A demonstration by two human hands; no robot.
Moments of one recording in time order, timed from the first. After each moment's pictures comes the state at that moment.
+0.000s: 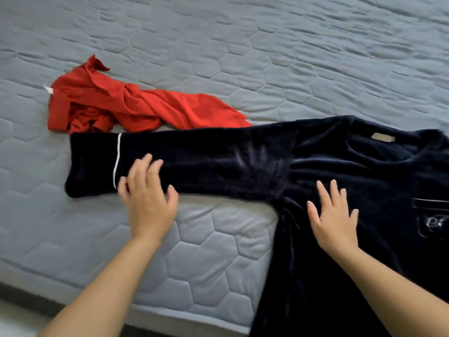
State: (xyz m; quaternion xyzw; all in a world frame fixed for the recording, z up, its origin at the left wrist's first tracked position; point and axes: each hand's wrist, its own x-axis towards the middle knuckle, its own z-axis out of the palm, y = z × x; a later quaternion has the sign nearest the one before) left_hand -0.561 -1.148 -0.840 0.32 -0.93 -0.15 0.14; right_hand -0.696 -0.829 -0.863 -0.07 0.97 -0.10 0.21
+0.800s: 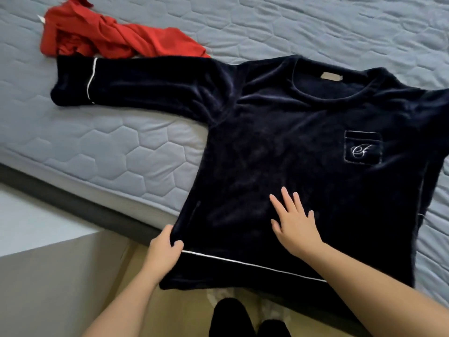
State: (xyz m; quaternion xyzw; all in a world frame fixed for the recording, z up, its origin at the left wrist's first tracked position) left_hand -0.369 -0.875 -0.854 0.48 -0.75 -0.39 -0.23; right_hand -0.572 -0.641 -0.852 -0.28 0.89 -0.01 0.37
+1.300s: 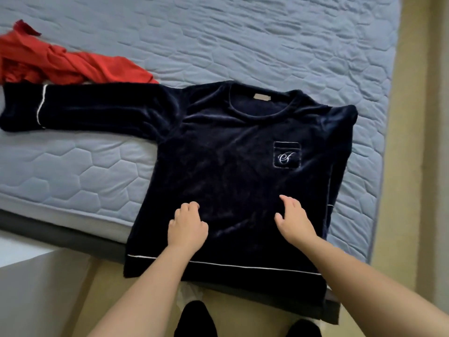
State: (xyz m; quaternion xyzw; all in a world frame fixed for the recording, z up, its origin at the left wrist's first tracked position) left_hand -0.522 -0.756 -0.775 0.33 -0.88 -0.24 -0.25; right_hand -0.643 -0.536 -0.773 -0.06 0.92 -0.13 0.36
